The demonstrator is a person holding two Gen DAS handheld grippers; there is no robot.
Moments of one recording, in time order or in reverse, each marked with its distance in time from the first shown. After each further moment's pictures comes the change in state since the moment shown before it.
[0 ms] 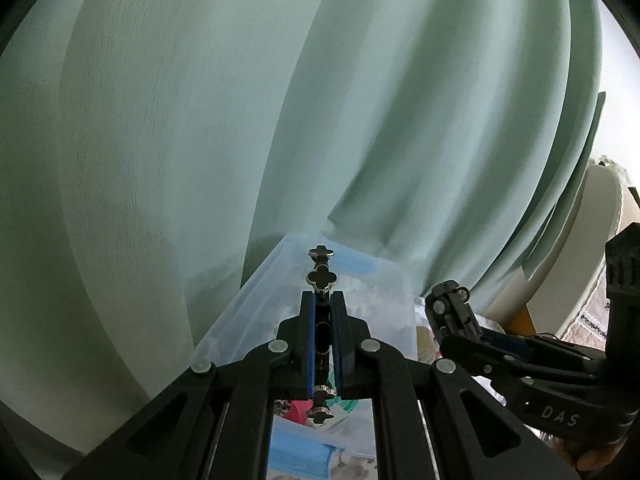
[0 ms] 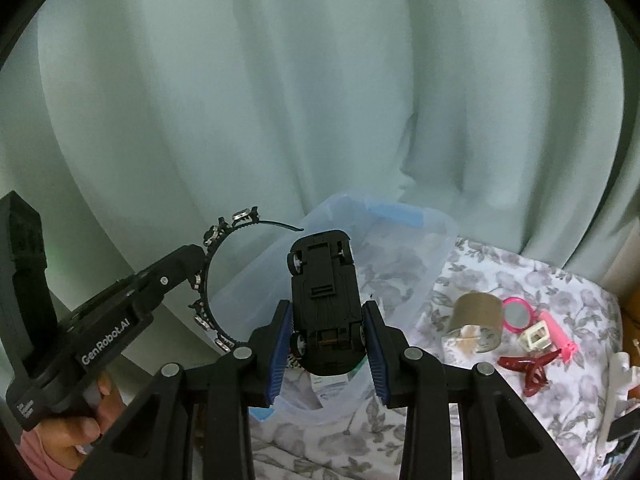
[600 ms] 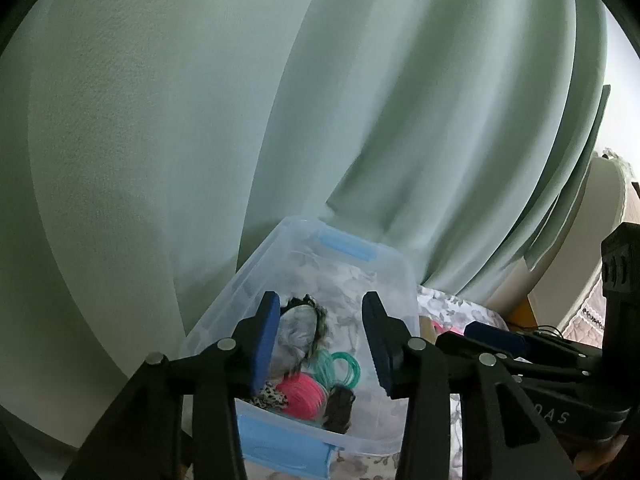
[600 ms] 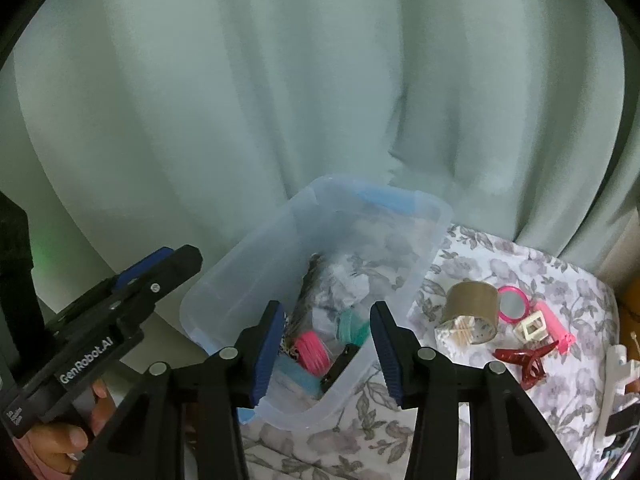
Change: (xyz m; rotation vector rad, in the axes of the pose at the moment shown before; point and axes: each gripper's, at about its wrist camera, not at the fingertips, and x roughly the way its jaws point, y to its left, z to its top) left arm 0.012 0.007 -0.008 0.004 0.048 -0.008; right arm 0.024 -0.010 -0.004 0.021 0.045 -0.051
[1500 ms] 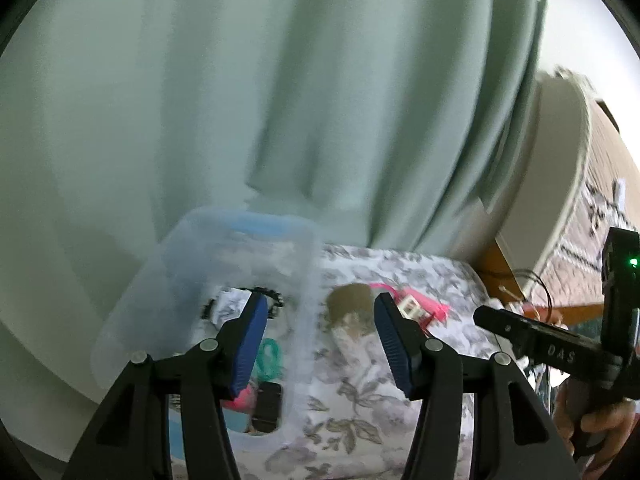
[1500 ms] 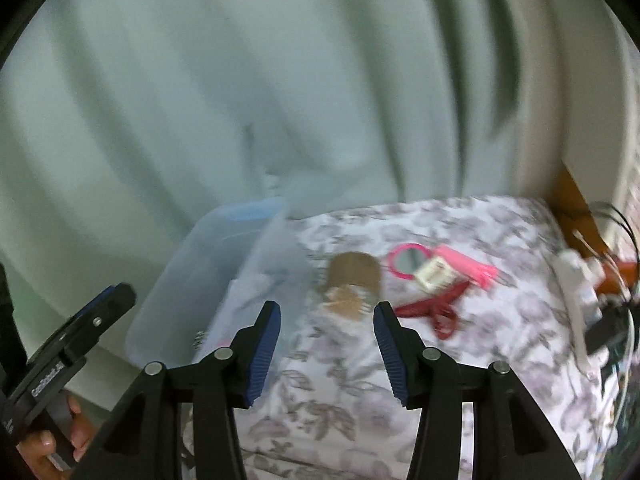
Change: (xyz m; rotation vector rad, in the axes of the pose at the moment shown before) left arm 0.010 -0.126 -0.018 0.231 0.107 -0.080; right arm -0.080 -0.150 -0.060 0.373 -0.089 -0.116
